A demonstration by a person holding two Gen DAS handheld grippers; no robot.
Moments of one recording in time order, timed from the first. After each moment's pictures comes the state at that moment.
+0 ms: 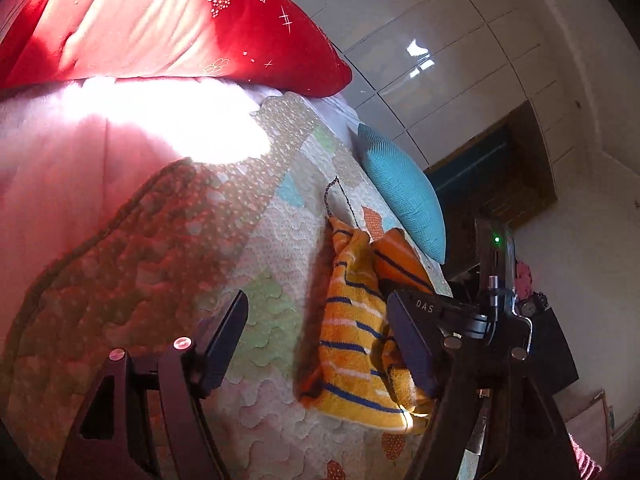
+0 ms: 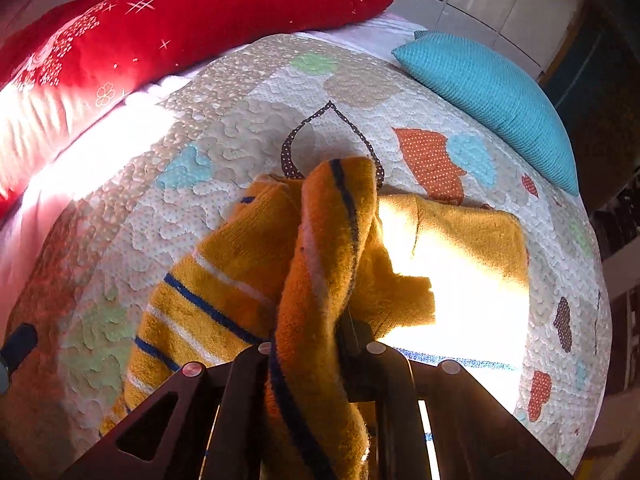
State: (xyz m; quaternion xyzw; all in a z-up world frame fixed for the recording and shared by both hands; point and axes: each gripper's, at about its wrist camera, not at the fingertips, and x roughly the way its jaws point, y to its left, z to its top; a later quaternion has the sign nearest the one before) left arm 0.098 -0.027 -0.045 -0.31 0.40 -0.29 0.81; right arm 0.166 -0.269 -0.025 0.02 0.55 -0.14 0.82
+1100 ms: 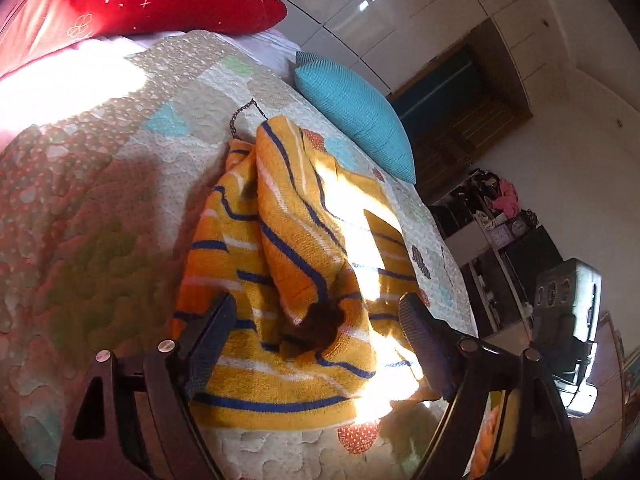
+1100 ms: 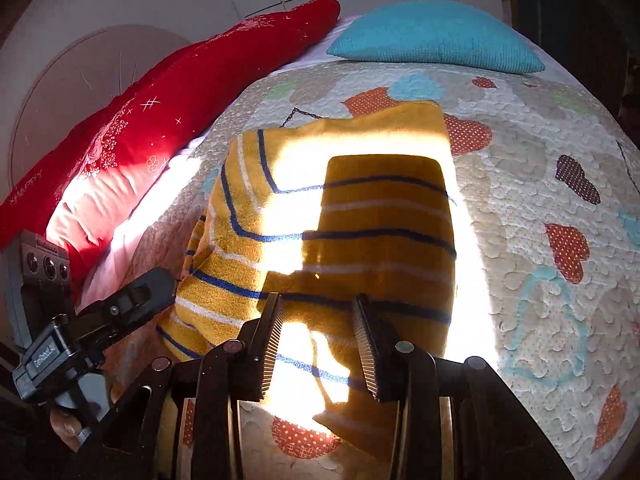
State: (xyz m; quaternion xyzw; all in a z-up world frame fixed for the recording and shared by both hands) left arm 0.084 -0.154 -0.043 -0.19 0.45 -0.39 0.78; right arm 0.008 -0.322 -0.002 0.22 0.46 -0.09 0.86
